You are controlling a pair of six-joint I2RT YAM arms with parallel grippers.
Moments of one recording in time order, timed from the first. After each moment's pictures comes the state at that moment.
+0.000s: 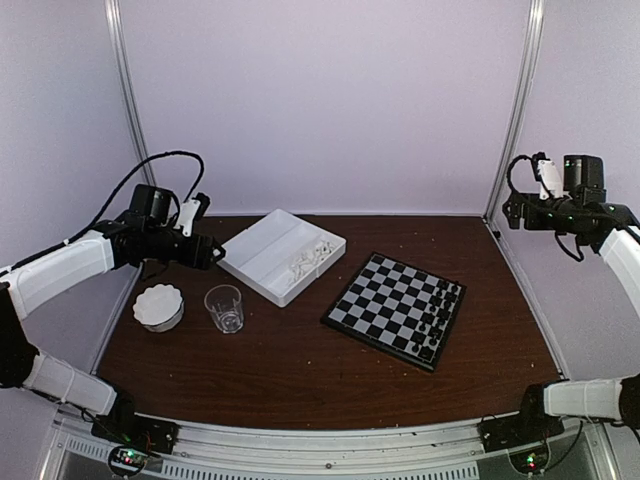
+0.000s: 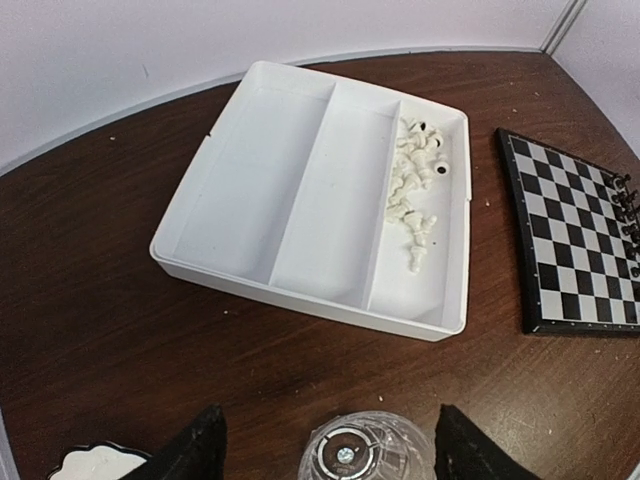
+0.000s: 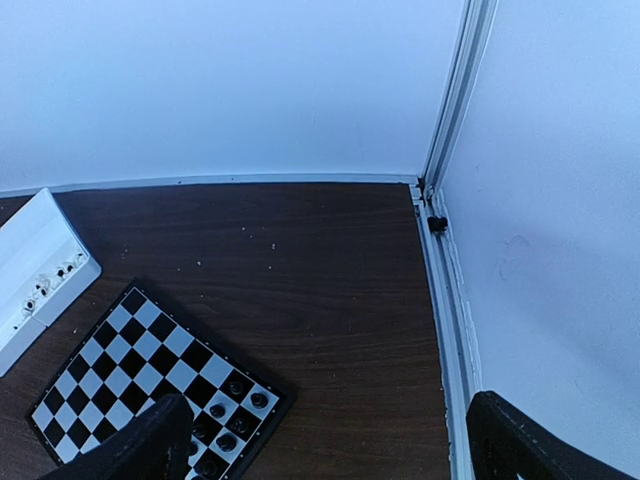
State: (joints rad) left arm -0.34 1.31 1.00 -0.39 0.17 -0.03; right arm -0.03 1.06 1.19 -0.62 -0.01 -0.01
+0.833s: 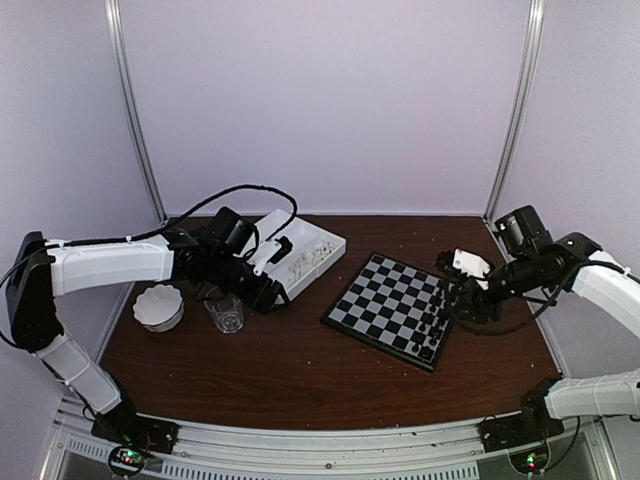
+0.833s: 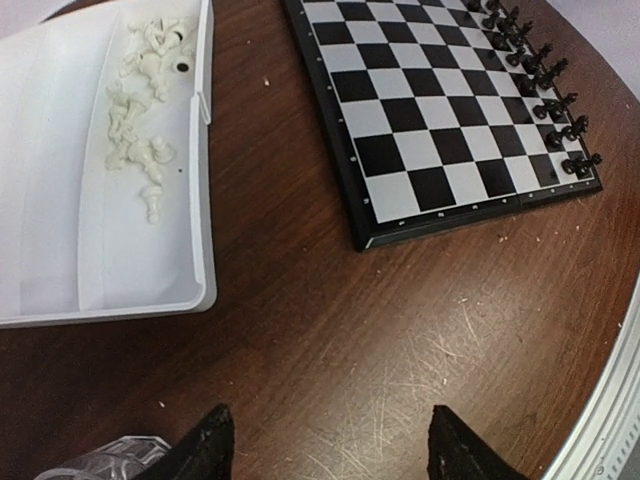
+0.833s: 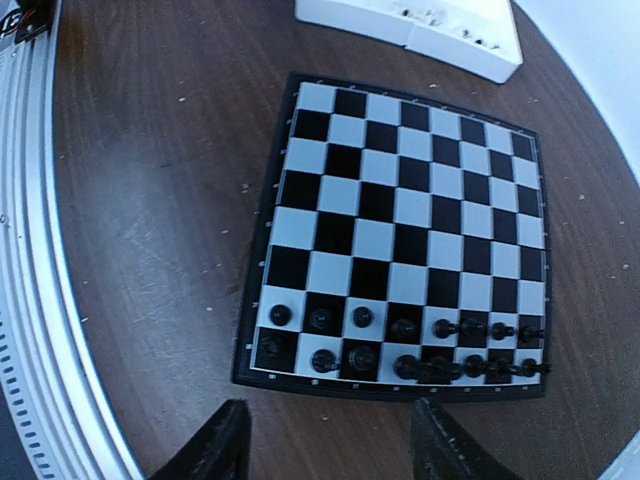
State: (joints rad) left arm -0.74 1.54 1.09 -0.44 0.19 -0.03; right arm 0.37 1.04 0.95 -0.86 -0.39 -0.65
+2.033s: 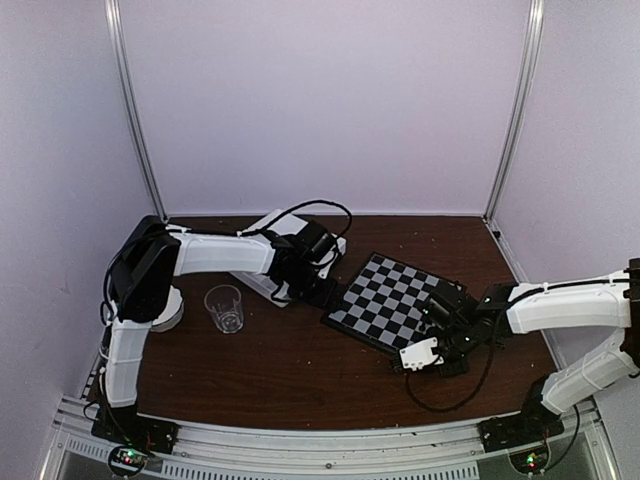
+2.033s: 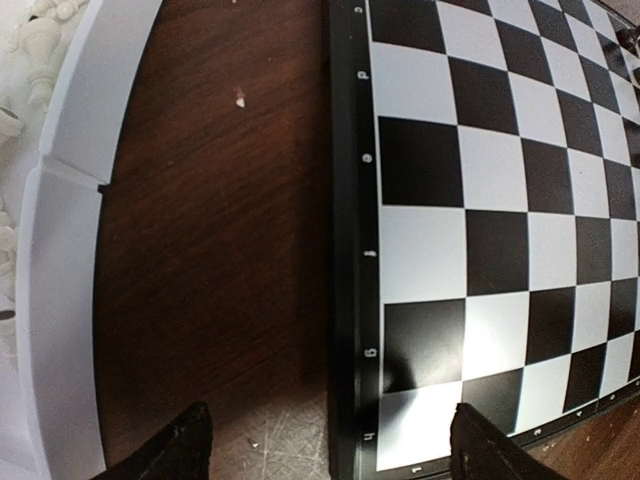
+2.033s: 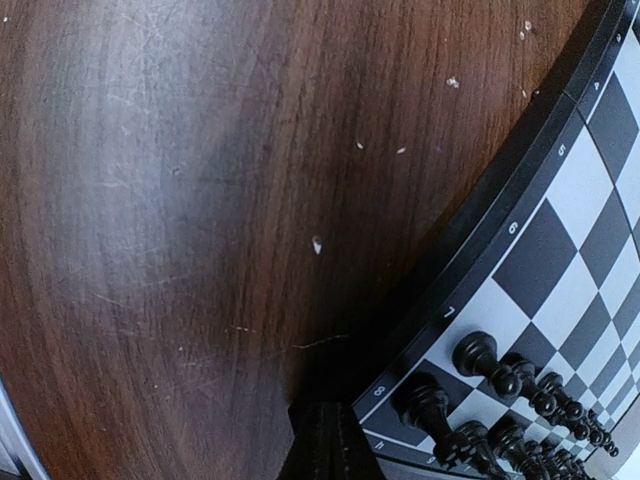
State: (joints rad) left arm -0.86 2.18 1.65 -0.51 0.04 -0.34; right arm 0.85 1.33 0.68 -0.63 0.04 -0.87
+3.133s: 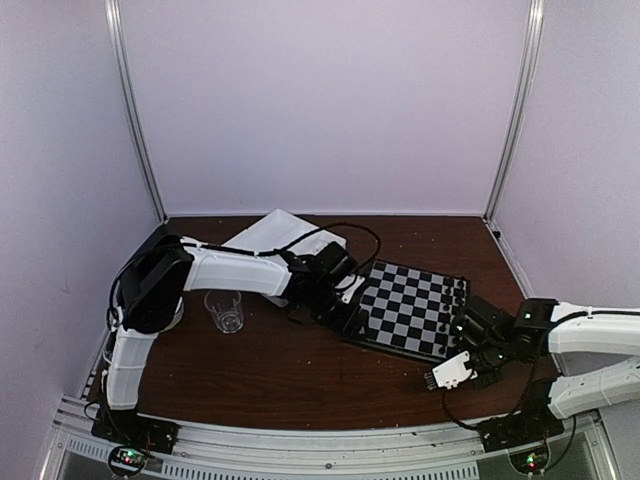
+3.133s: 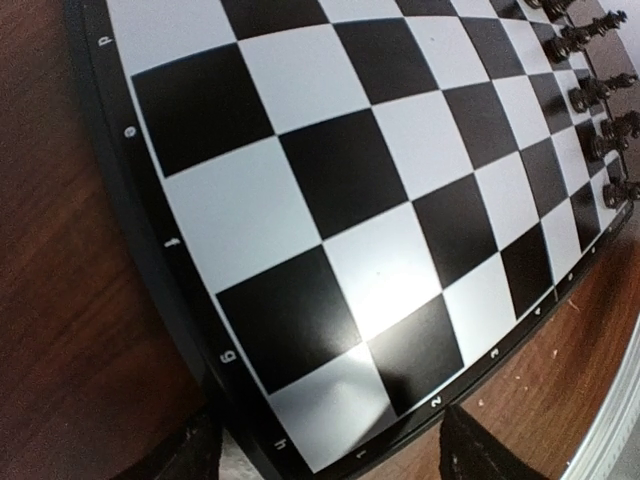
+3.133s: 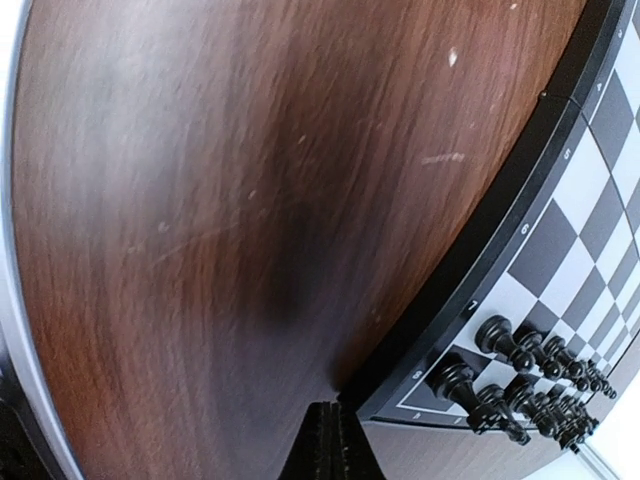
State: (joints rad) left arm -0.97 2.21 1.62 -0.43 0.25 -0.35; right arm 0.86 1.04 0.53 -0.80 0.16 -0.97
